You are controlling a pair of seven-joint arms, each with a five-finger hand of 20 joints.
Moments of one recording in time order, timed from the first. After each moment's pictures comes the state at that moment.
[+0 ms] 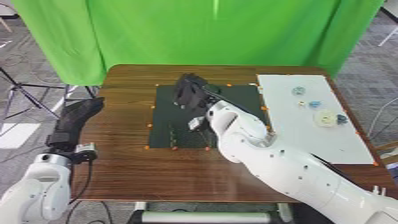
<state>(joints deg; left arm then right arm) 113.8 -48.7 -93.4 -105.6 56.3 12.2 11.1 -55.2 -66.1 32.2 -92.9 -110.0 9.0 16.4</state>
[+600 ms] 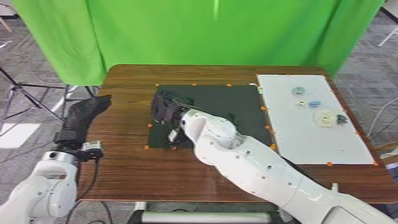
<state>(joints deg) 111.6 -49.4 -91.1 -105.4 56.4 11.3 11.8 -56.2 -77.3 31.6 -82.2 -116.0 -0.6 14.7</state>
